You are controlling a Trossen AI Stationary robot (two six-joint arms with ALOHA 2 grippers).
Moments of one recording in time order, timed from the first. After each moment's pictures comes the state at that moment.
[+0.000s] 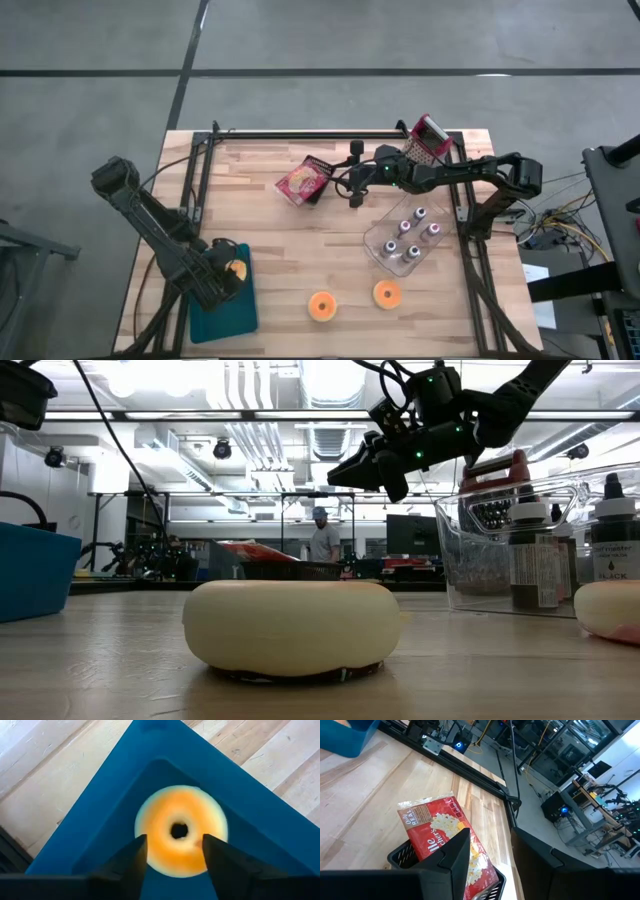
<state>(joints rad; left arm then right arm) -0.87 1.36 0.84 -1.04 -0.27 -1.70 -0.31 1.59 0.78 0.57 -0.13 -0.61</state>
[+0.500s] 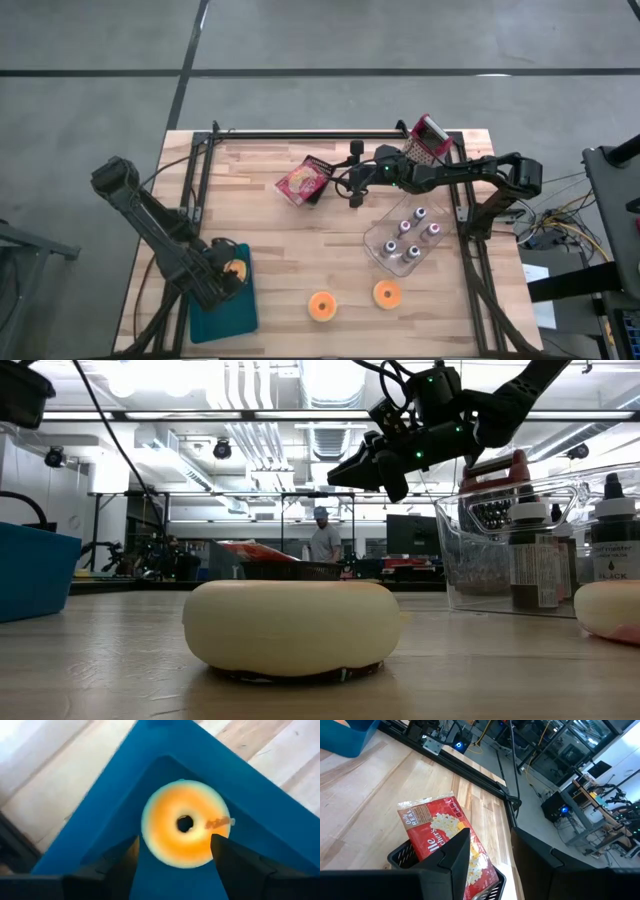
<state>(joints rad) -0.87 1.36 0.85 -1.07 -0.25 -1.70 -0.31 1.59 0.78 0.57 -0.13 -0.61</state>
